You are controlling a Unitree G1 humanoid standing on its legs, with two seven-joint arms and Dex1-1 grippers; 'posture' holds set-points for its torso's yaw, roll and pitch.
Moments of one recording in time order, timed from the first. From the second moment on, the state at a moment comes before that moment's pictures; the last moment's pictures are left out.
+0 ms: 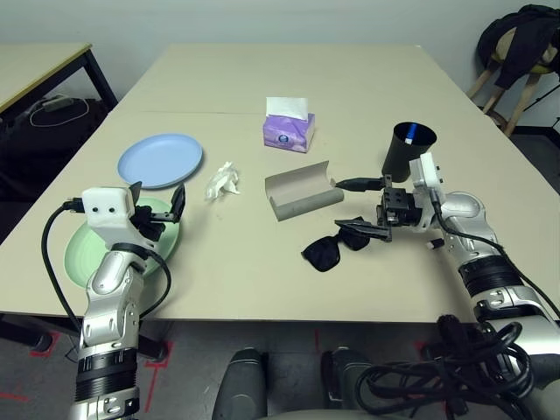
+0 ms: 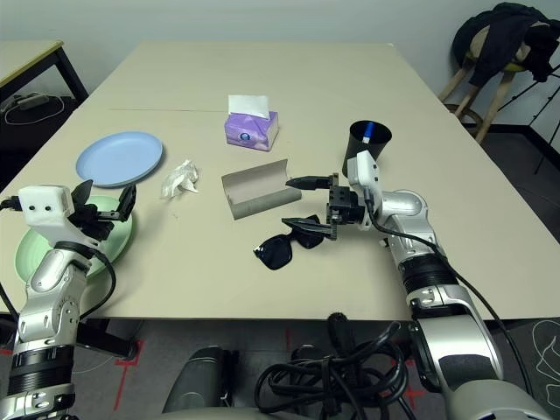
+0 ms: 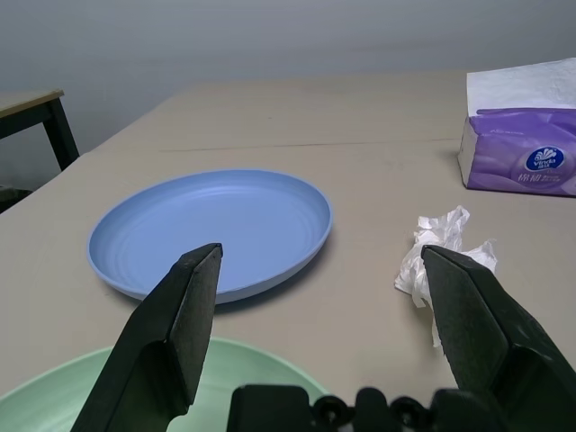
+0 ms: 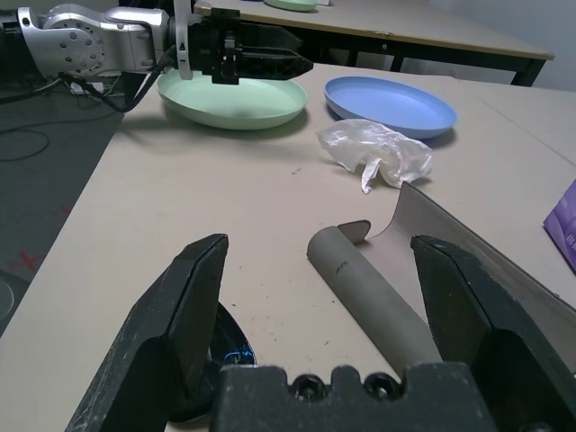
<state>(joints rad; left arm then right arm) -0.11 0.36 0.33 0.00 -0.25 0.06 -0.29 -0.62 -0.40 0.03 0.60 0.33 -0.24 1.43</state>
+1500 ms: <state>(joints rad) -0.10 1.05 0.50 0.35 -0.40 0.87 -0.65 -0.44 -0.38 0.03 0.31 0.36 -0.07 1.30</state>
